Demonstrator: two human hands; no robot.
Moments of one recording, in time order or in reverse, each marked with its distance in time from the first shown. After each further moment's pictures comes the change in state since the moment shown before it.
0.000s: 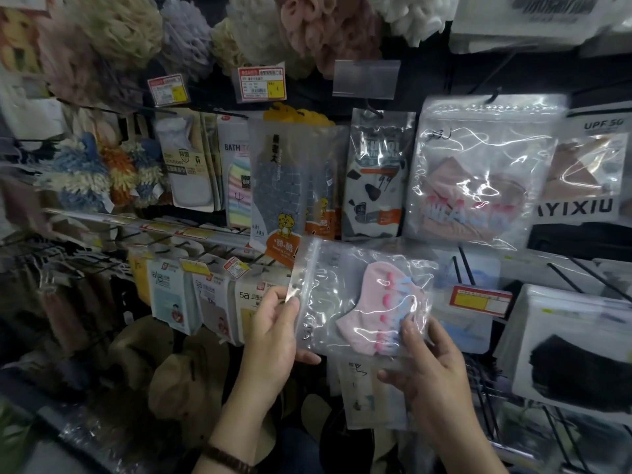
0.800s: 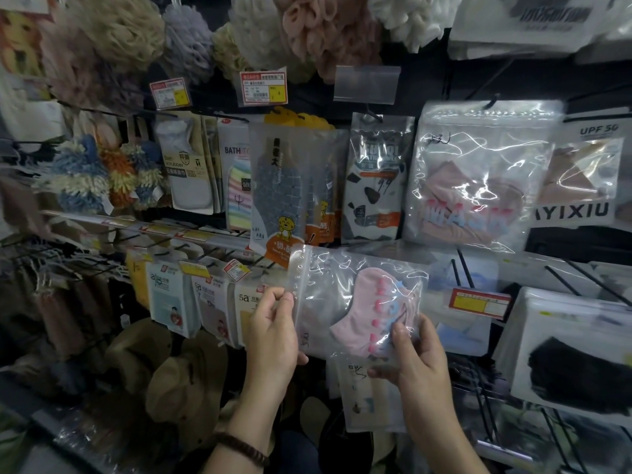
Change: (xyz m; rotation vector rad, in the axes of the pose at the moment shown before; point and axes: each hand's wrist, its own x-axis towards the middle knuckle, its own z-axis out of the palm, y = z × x) left_hand 0.013 -0.010 0.008 0.147 0.230 0.043; right_hand 0.003 0.011 0.014 -0.140 0.054 -0.099
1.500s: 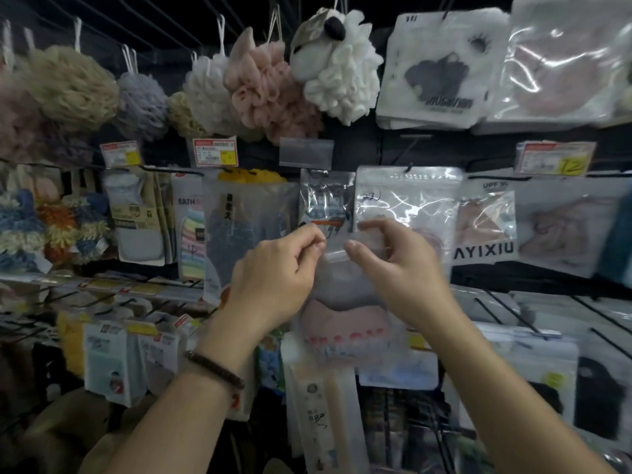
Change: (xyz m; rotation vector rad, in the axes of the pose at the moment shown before) left_hand 0.031 0.159 0.043 0.710 -0.227 0.834; right_hand 0.070 -0.190 0.020 -0.709 -0.043 -0.506
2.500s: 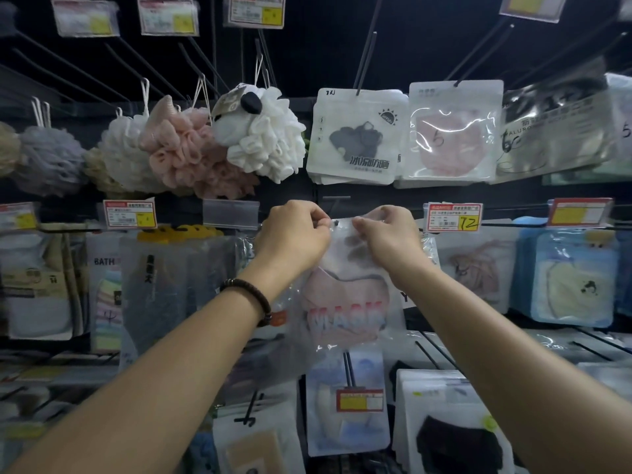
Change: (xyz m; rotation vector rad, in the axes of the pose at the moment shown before) left_hand 0.152 0.090 0.048 -0.184 0.064 -0.048; right_hand 0.122 0.004 -0.083 0.071 0.275 0.235
